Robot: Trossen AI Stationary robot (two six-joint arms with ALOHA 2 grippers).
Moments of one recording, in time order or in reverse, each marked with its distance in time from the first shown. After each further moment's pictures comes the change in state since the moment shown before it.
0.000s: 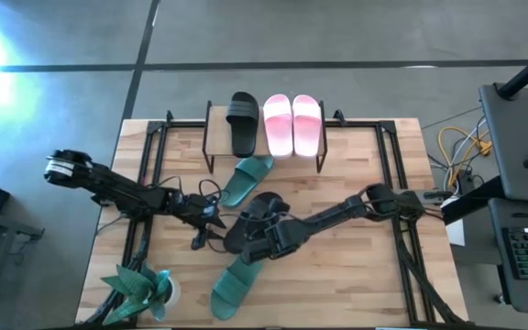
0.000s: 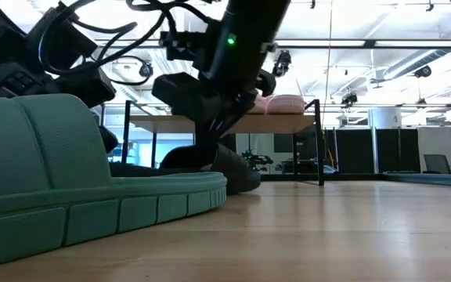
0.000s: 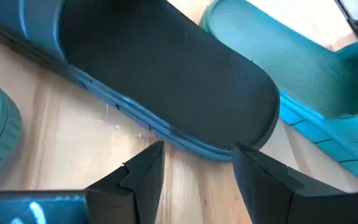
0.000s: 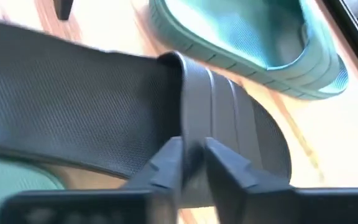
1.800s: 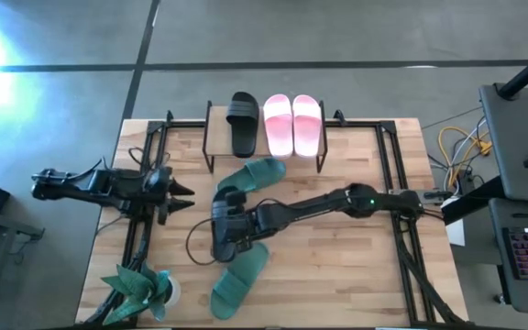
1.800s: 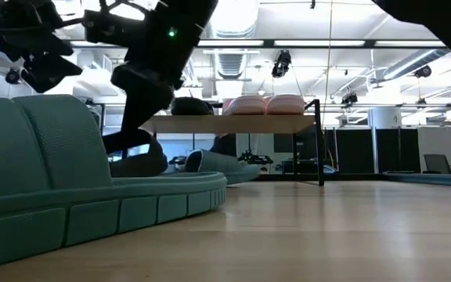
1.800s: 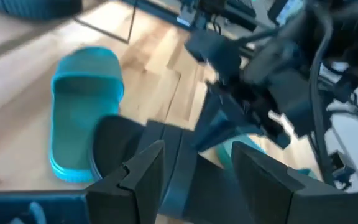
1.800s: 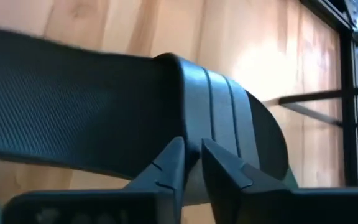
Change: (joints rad) left arm 0.000 -0.928 0.145 -0.846 -0.331 -0.232; right arm -0.110 0.187 0.407 0.072 -0.227 -0.835
